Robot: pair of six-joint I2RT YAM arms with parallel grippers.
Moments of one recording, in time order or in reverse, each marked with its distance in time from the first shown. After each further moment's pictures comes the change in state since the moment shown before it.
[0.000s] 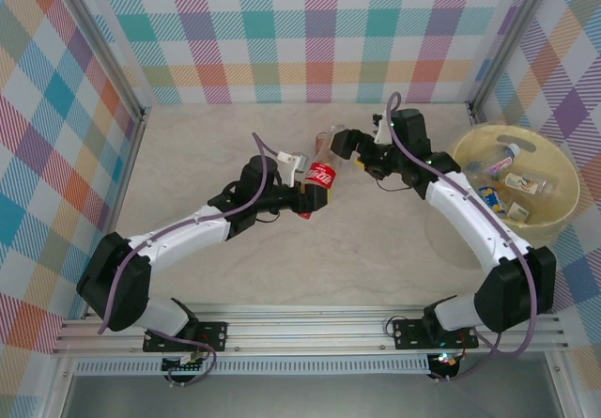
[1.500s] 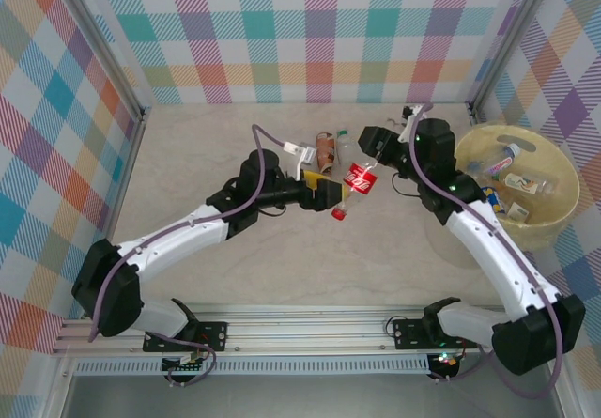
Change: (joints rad) left arm -0.055 -0.054 0.084 -0.002 -0.041 0.005; right arm -0.010 -0.266 -0.113 0.132 0.323 -0.129
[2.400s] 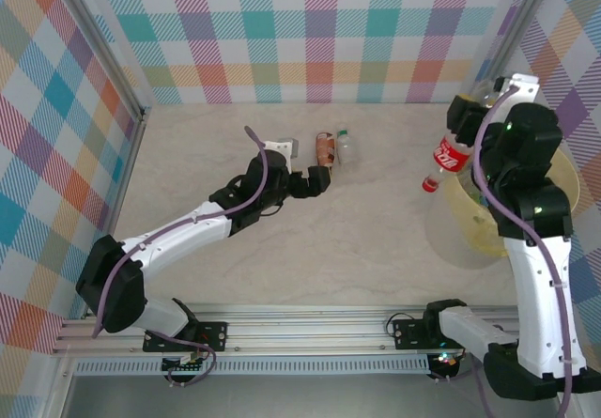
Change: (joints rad) left arm 0.000 0.045 0.034 -0.177 -0.458 -0.050; right arm -0.249 -0.085 0.501 -0.432 0.338 -0.478
